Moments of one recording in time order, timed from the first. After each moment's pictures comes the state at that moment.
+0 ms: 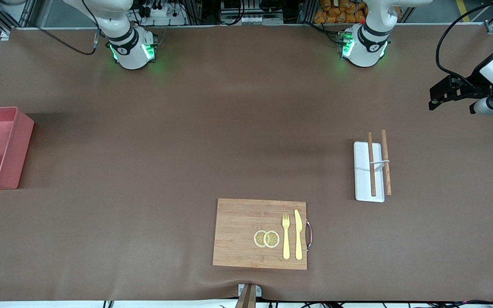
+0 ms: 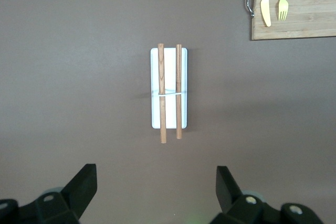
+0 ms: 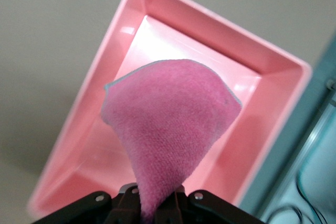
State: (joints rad) left arm -0.10 0.00 0.00 -1.52 -0.01 1.52 0.00; right arm -0.30 0.57 -0.63 -1.66 0.43 2.13 -1.60
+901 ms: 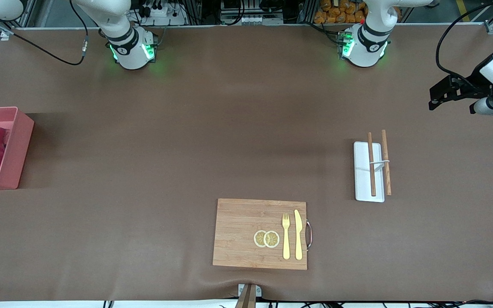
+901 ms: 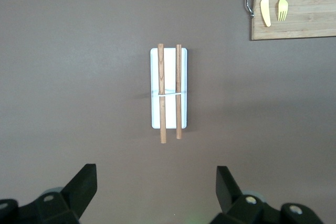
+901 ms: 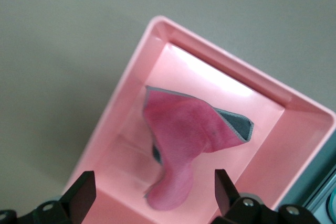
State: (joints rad) left arm -0.10 0.00 0.00 -1.52 -0.01 1.52 0.00; right arm -0.41 0.61 -0.44 -1.33 0.26 1.78 -1.39
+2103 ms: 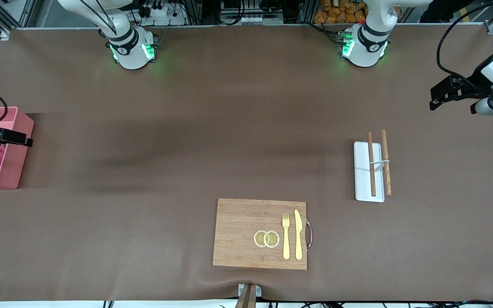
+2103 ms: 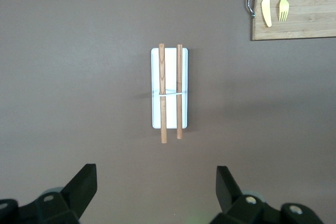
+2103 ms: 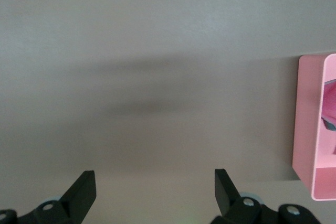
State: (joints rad) left arm -0.10 0.00 0.00 -1.52 -0.01 1.52 0.00; right arm 0.21 0.22 -0.44 -1.50 0.14 1.56 -0.17
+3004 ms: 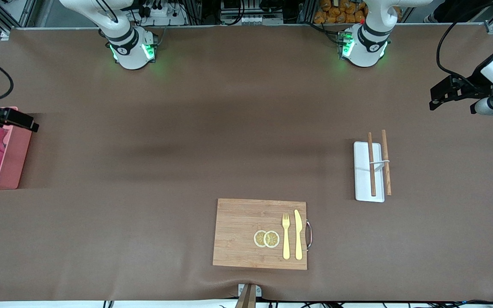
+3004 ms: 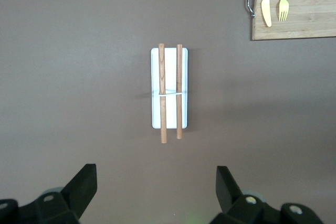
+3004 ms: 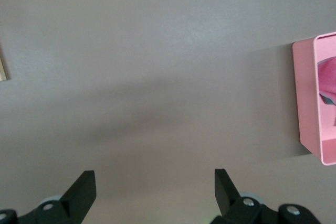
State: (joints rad) left arm -0.10 0.00 0.00 -1.52 -0.01 1.52 0.00; right arm -0.01 0.06 -0.06 -1.51 0.02 1.50 0.11
